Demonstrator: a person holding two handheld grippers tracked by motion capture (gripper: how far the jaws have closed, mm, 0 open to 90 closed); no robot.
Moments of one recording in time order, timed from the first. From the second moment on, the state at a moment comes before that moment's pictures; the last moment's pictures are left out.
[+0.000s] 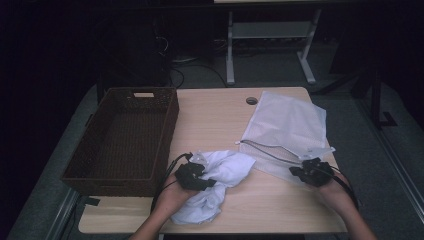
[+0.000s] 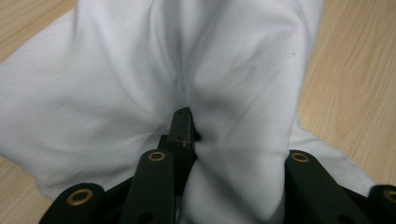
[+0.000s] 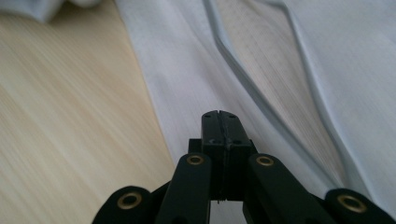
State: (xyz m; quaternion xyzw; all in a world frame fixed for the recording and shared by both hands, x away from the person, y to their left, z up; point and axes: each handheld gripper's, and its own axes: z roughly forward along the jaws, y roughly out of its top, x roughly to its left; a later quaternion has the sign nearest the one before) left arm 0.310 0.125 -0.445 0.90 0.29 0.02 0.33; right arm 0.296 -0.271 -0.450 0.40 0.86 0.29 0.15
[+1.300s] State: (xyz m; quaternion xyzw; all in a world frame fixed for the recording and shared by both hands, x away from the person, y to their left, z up) left arm 0.311 0.126 -0.446 0.90 0.29 0.02 0.33; right arm 0.283 -0.214 -0.460 0.31 0.90 0.30 0.08
